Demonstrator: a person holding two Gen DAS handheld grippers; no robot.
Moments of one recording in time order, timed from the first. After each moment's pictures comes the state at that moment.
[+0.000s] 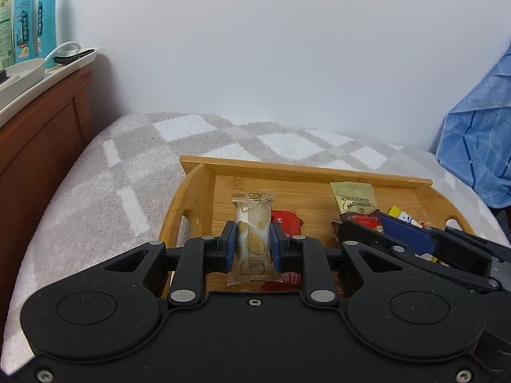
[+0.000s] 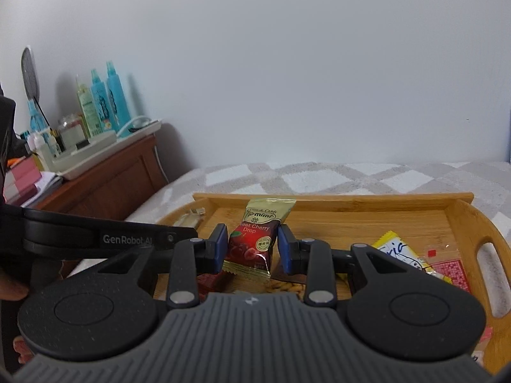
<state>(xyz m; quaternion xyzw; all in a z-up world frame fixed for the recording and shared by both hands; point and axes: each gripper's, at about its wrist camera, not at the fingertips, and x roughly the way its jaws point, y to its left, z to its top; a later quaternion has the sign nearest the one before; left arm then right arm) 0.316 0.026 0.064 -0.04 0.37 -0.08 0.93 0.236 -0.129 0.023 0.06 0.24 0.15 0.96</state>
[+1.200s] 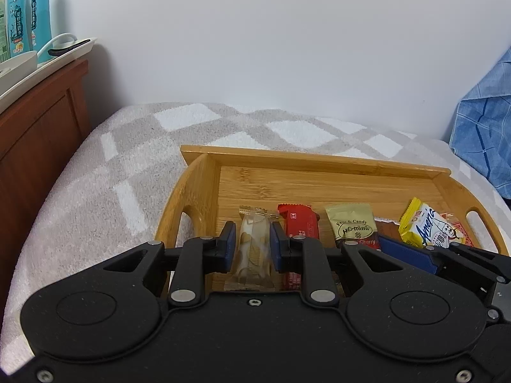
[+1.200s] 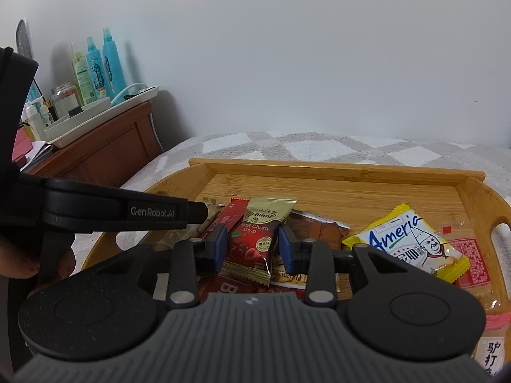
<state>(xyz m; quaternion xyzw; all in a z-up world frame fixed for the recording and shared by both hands) 0.332 0.026 0.044 -0.03 0.38 -0.07 0.92 0.245 -0.116 0.004 0.04 0.28 0.15 0.95</state>
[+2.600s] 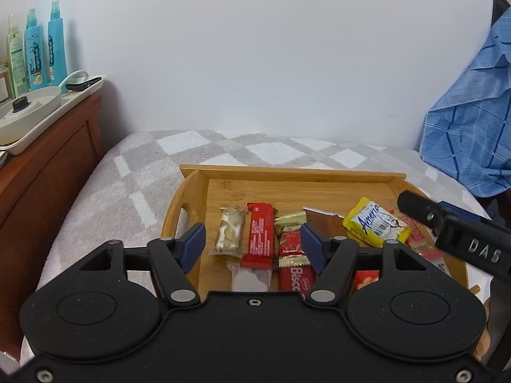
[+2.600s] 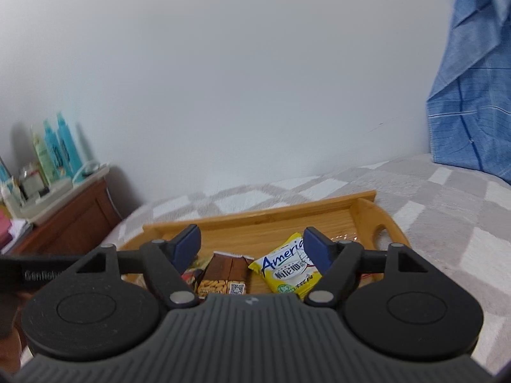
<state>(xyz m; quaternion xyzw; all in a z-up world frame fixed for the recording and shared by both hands) 0.246 0.013 0.102 -0.01 0.34 -0.08 0.94 0.180 -0.189 0.051 0.12 0.20 0.03 0.97</state>
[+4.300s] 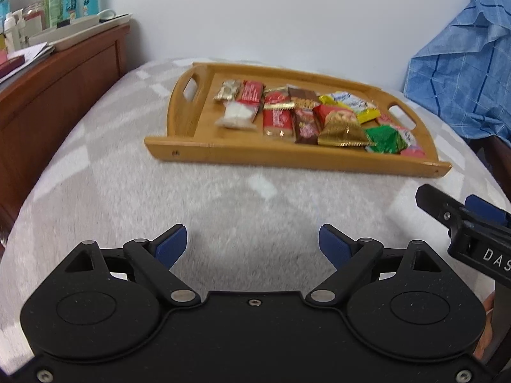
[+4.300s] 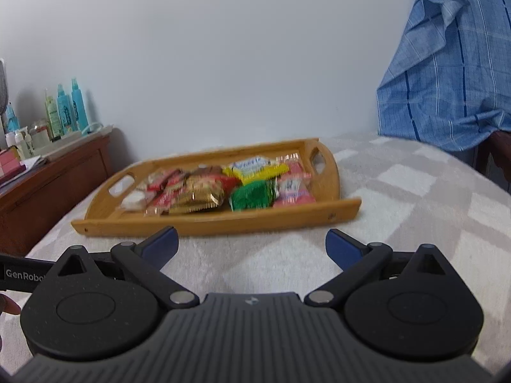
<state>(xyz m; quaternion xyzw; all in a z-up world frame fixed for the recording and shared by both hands) 0.085 0.016 0.038 -0.02 0.39 -0.06 0.92 0.023 -0.192 0.001 0.07 0.21 0.00 0.98</state>
